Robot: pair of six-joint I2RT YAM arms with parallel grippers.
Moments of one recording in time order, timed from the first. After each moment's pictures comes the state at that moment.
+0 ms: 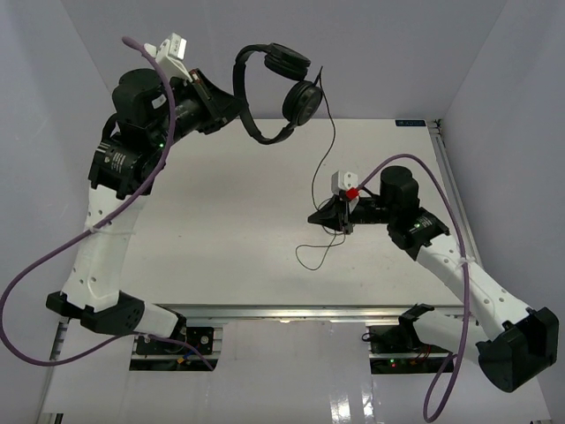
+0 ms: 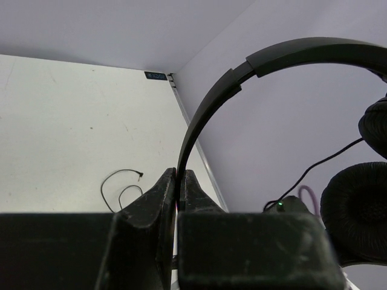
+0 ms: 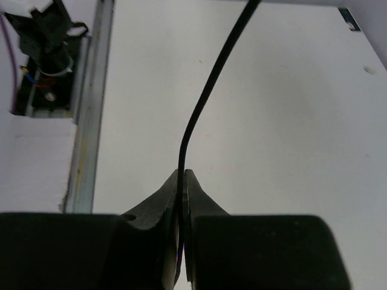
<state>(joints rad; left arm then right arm) -0.42 1.42 2.02 -0.70 0.21 -0.68 0.52 1.05 0.91 -0.15 -0.93 -0.39</state>
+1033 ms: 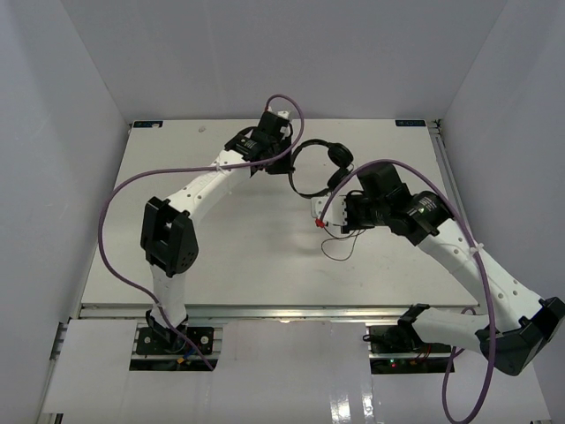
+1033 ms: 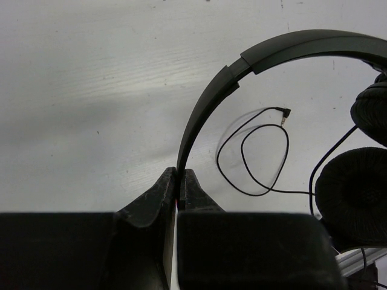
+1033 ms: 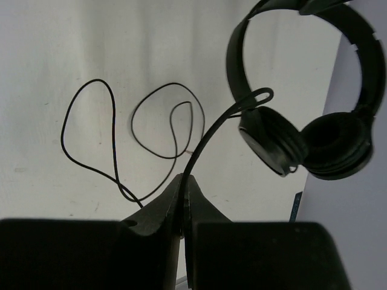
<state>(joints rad) -0.61 1.95 1.84 -0.66 -0.02 -0.49 0.68 1.13 1.24 -0.93 -0.14 -1.09</state>
